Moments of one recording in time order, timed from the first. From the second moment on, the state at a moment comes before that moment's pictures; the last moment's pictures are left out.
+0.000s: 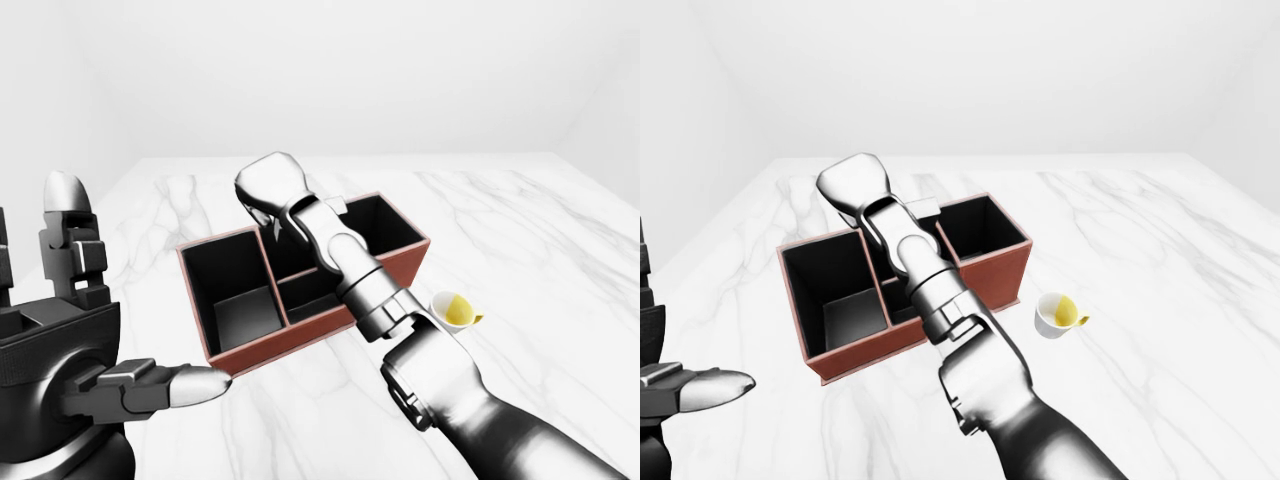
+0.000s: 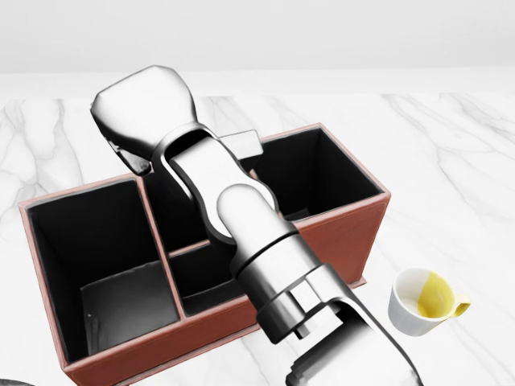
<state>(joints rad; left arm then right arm) 0.19 0.00 0.34 -1.04 -0.38 0.09 -0.11 -1.16 0.20 0.19 0.78 -1.47 -0.09 0.06</state>
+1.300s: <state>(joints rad) 0.19 0.01 0.35 -1.05 -0.40 0.09 -0.11 -1.19 0.24 0.21 1.00 -1.48 -0.09 -0.14</state>
